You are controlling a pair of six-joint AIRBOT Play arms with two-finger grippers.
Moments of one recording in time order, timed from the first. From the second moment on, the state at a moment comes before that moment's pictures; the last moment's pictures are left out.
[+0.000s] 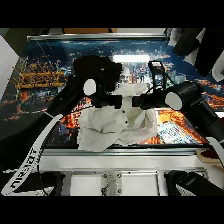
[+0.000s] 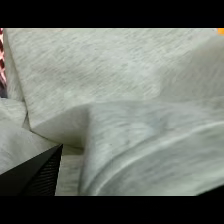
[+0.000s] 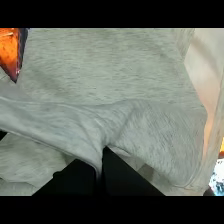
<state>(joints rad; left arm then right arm) -0.64 -1.47 1.49 1.38 -1.18 -1.97 0.49 -1.10 1.24 -1.57 1.15 1.99</state>
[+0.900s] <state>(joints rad) -0.64 -1.37 1.33 1.46 -1.19 -1.94 0.38 -1.07 1.22 -1.52 1.25 1.81</state>
